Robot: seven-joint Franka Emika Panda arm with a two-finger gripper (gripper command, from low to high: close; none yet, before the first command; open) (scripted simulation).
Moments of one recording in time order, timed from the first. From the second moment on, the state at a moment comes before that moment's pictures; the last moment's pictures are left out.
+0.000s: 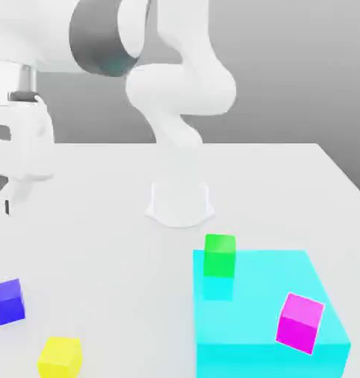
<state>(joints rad) -0.29 -0.05 -0.24 -2.42 0.07 2.59 1.04</state>
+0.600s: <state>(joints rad) -0.48 0.42 -0.21 -2.43 0.28 2.83 1.01</state>
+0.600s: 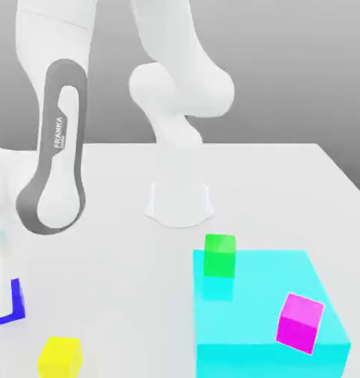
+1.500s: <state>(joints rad) -0.05 -0.44 0.16 -2.76 0.15 2.33 2.03</state>
